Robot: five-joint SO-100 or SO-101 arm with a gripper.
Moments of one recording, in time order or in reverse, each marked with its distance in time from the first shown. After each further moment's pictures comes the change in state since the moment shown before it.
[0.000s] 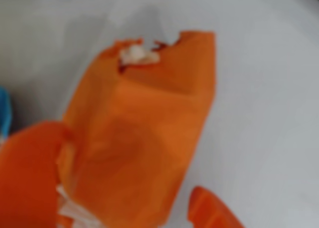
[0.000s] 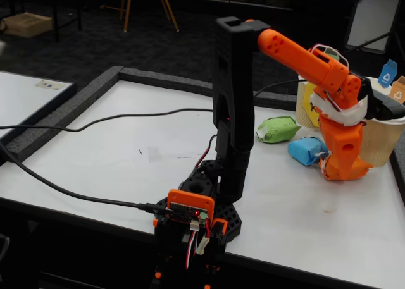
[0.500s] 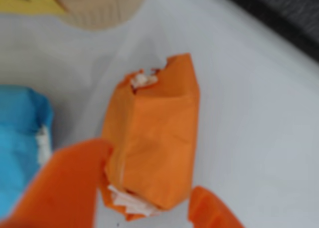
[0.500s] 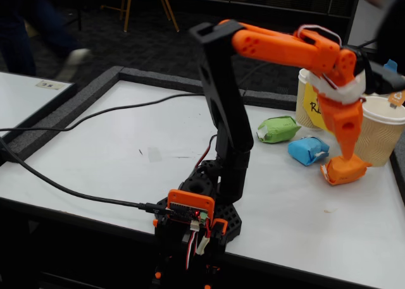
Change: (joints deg) arm 0.0 12.4 0.2 7.8 0.0
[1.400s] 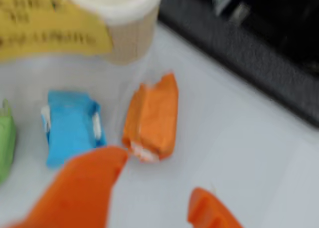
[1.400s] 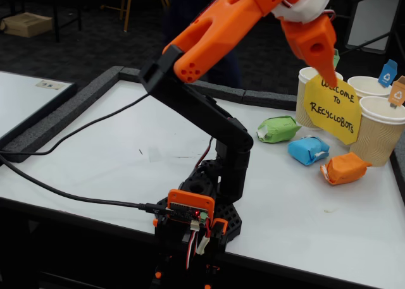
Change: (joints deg) arm 0.0 33.6 -20.5 38.1 0.3
